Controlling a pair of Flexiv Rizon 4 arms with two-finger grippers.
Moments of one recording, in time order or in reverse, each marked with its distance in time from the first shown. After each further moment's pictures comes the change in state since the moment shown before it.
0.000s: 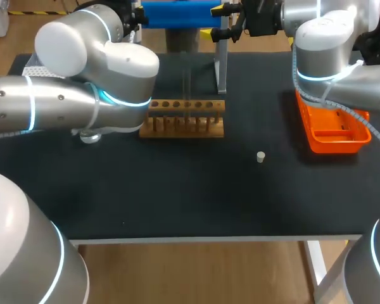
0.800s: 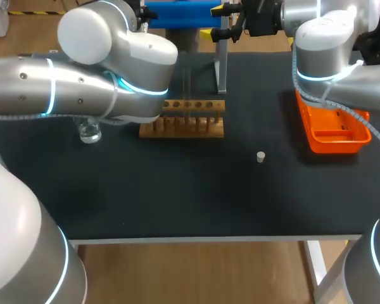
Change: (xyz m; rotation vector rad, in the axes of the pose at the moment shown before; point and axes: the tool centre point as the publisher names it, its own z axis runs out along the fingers) left arm 0.005 0.001 0.016 -0.063 -0.093 -0.055; right arm 0.000 0.000 0.000 0.000 0.000 0.000
